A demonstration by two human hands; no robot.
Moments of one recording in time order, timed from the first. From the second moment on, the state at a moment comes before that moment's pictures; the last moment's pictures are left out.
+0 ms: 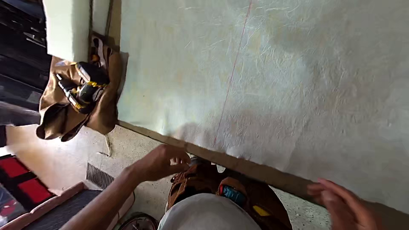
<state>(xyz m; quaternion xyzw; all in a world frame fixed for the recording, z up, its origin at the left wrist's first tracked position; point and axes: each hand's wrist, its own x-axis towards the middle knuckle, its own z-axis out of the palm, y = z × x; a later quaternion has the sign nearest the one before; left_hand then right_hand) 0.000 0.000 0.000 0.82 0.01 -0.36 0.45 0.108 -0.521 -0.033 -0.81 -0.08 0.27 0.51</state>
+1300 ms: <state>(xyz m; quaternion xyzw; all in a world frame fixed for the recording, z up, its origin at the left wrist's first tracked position) -0.202 -0.144 0.198 0.89 0.03 0.02 0.45 -0.135 -0.501 0.065 -0.67 -0.20 0.19 0.69</state>
